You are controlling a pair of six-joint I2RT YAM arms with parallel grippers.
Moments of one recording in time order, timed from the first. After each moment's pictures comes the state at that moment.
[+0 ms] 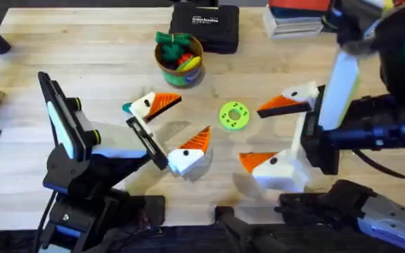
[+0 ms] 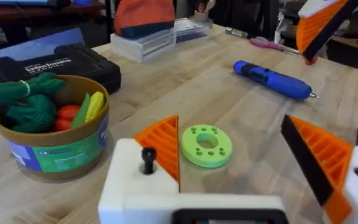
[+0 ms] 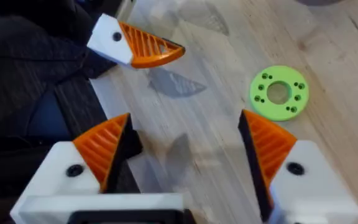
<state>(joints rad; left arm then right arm) -0.26 0.01 0.01 -0.06 0.66 -0.09 0.73 0.87 1.05 -1.09 -0.36 -0.11</state>
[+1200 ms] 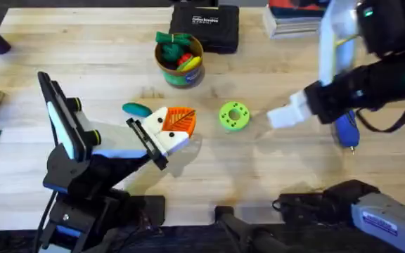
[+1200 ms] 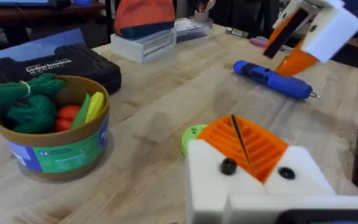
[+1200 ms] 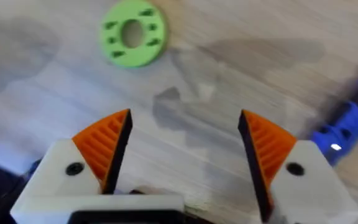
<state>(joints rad) -0.26 0.01 0.01 -0.06 0.66 -0.08 0.30 1.07 1.05 -1.18 -0.19 -0.14</state>
